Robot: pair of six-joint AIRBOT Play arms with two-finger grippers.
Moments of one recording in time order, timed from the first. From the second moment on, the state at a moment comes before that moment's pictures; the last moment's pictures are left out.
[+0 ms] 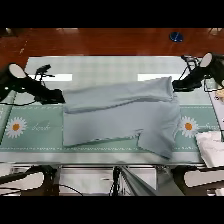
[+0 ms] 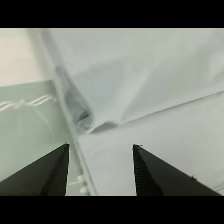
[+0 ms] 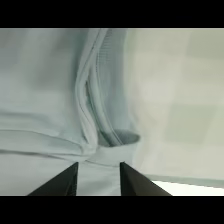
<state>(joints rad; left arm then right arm) 0.10 -1.38 1.14 1.23 -1.30 -1.35 -0.15 -1.61 1.43 -1.51 1.26 1.40</state>
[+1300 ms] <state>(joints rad) 0.29 -1.24 0.49 0.94 -1.33 -1.12 -0.57 -1.29 1.05 -1.17 1.46 1.24</state>
